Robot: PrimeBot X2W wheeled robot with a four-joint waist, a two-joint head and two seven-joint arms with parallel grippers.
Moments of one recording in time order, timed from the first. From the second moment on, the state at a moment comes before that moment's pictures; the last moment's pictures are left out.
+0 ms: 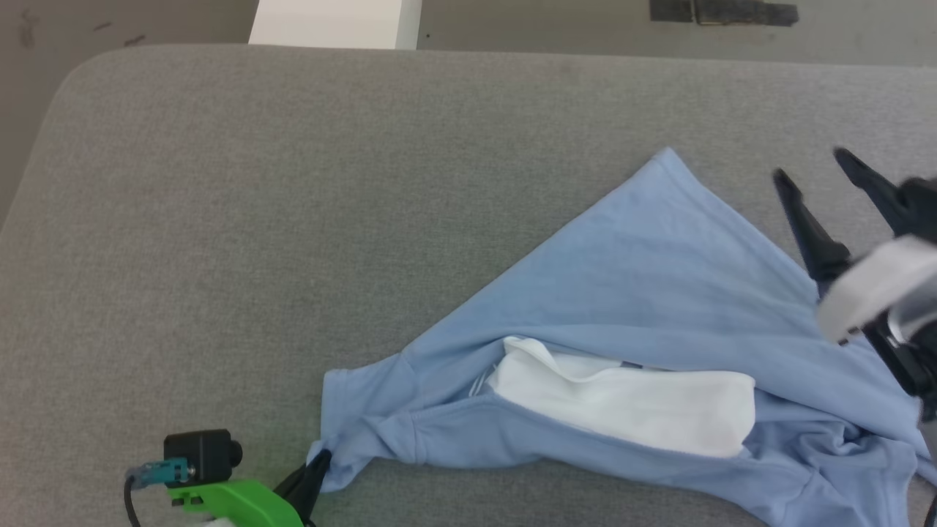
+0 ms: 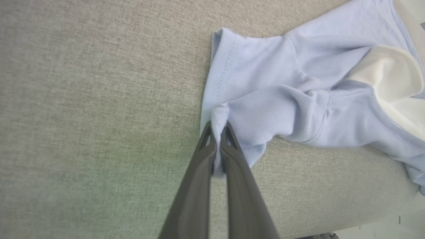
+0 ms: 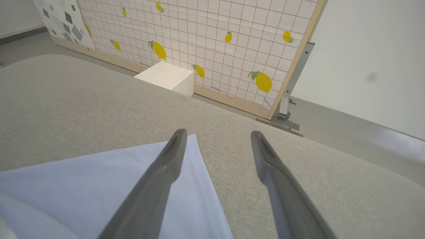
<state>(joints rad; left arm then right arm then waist) 0.21 0.25 -0.15 -0.23 -0.67 0.03 0.44 -0.38 -0.48 0.15 0.09 0.37 0.13 0.13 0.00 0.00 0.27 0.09</state>
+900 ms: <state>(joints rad) 0.08 0.19 -0.22 -0.14 -0.67 -0.03 0.36 -0.98 -0.50 0.51 0.66 0.53 0.13 0.72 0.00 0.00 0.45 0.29</state>
